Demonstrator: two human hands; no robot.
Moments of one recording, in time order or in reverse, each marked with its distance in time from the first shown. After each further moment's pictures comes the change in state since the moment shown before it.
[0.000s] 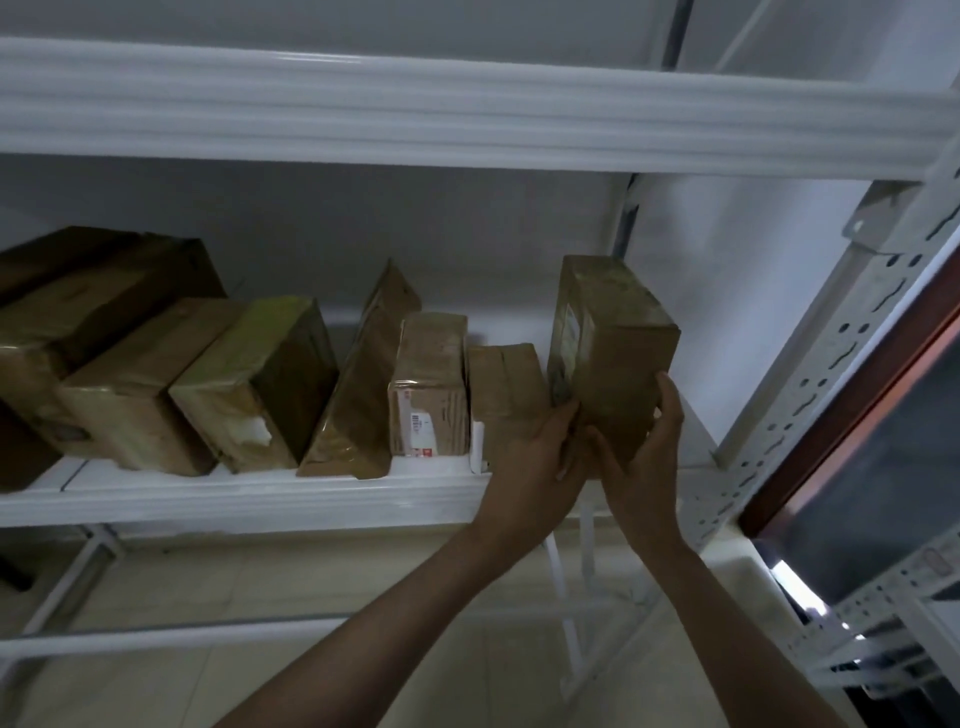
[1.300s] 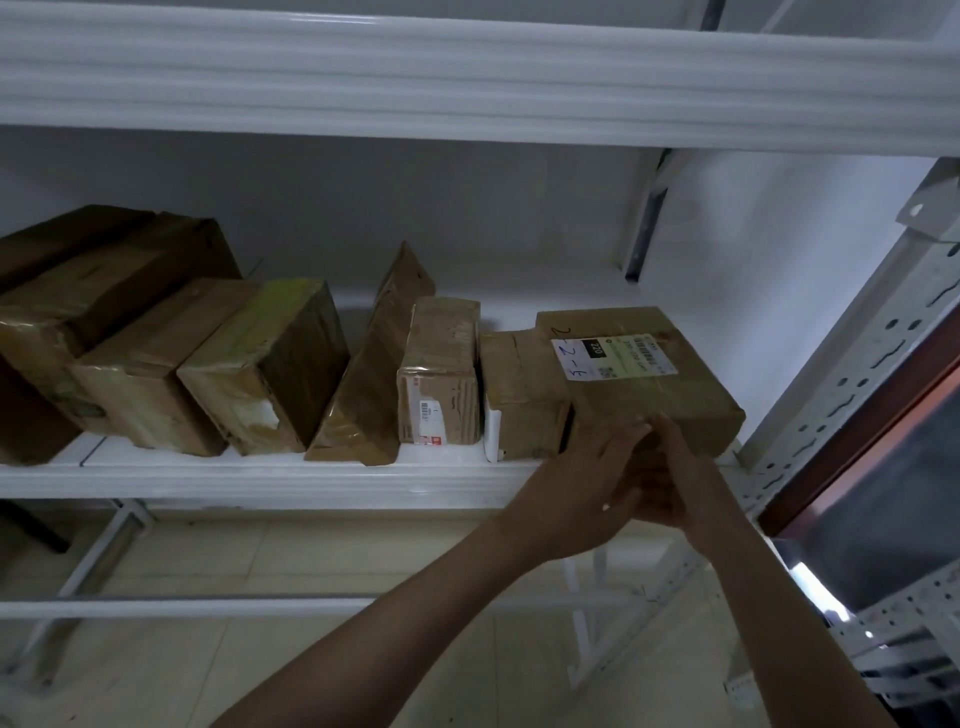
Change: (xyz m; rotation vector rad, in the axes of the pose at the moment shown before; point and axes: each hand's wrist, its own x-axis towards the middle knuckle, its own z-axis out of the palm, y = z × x) left_hand -0.003 0.012 0.010 0.138 -0.300 0.190; right_hand 0.017 -0.002 -0.035 0.289 -0.307 1.012
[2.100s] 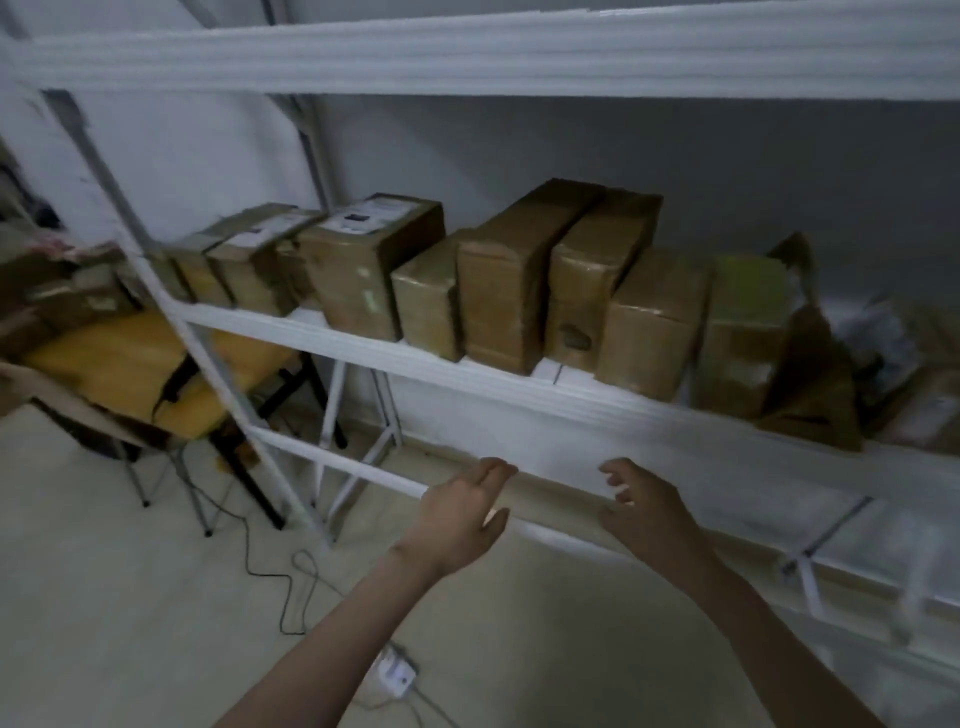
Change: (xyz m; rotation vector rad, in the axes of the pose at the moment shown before) left_hand -0.427 -0.114 -0.300 0.474 -0.175 -0.798; right_hand -0.183 0.117 0.389 -0.895 -0.516 -0.606
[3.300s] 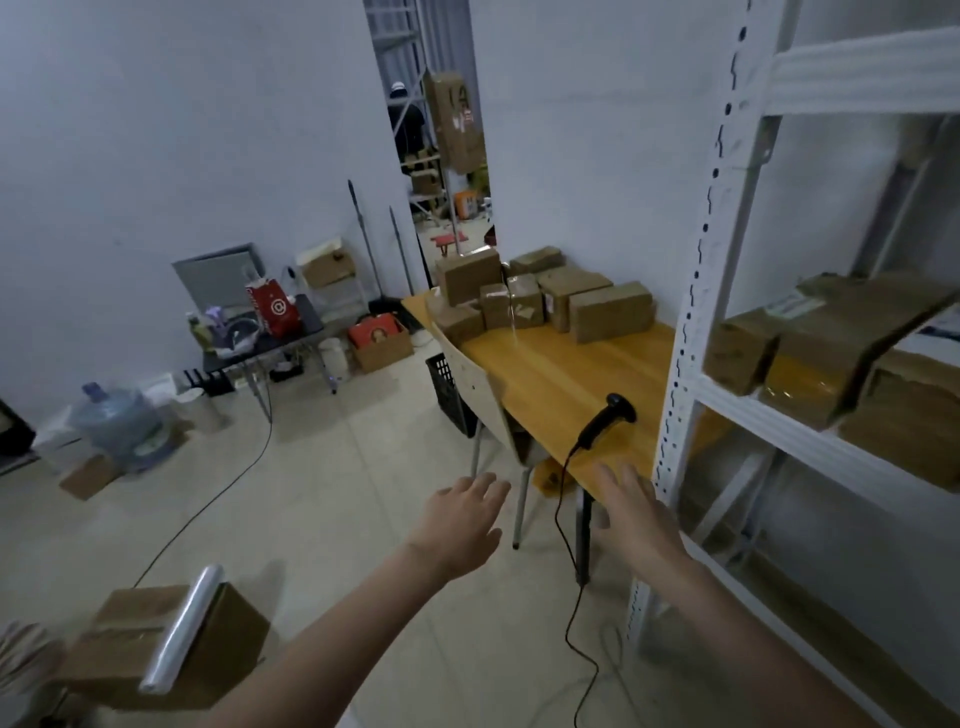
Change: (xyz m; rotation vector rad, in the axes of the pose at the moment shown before) left_hand -0.245 -0.543 -0.184 0.347 -0.068 -0.683; right_hand 0.196 -0.503 0.460 -0.452 -0.338 -0.618
